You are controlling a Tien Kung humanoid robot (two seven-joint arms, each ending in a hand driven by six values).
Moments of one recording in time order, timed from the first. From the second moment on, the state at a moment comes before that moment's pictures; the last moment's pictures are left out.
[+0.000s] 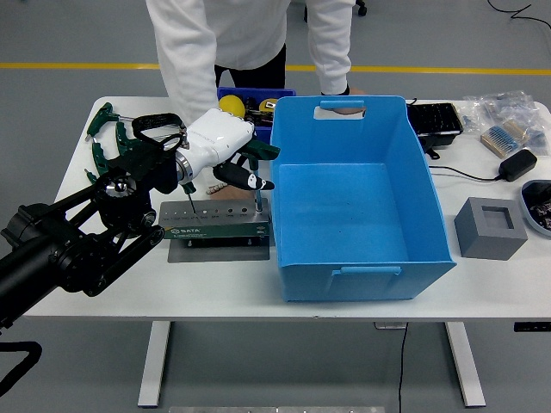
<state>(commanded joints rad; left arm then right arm) -0.76 0.21 -0.74 -1.09 2.27 -0.03 0.08 0.06 -0.15 0.76 0.18 -0.57 -0.19 -0.16</state>
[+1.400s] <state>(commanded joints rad) -0.77 0.25 -0.72 -1.17 2.27 0.14 0.08 0.06 -0.15 0.77 0.18 -0.58 -0.19 -0.16</state>
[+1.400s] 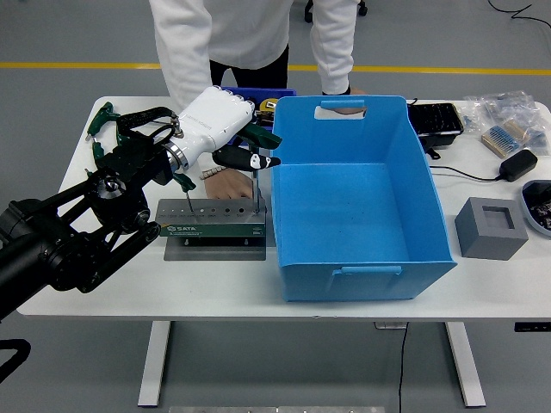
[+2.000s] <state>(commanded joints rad) -0.83 0.29 -0.73 -1.26 2.23 0.07 0.09 0.05 -0.15 0.77 0.18 -0.58 -0.19 -0.16</state>
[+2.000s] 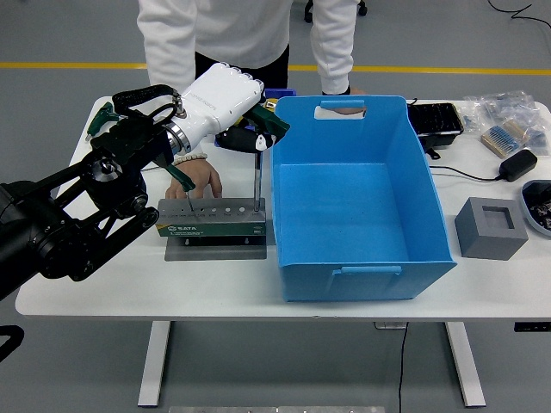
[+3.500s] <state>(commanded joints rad) -0.93 0.06 -0.48 -1.14 2.03 0.12 0.02 0.08 -0.16 0.80 0.18 -0.64 -0.19 -0.17</state>
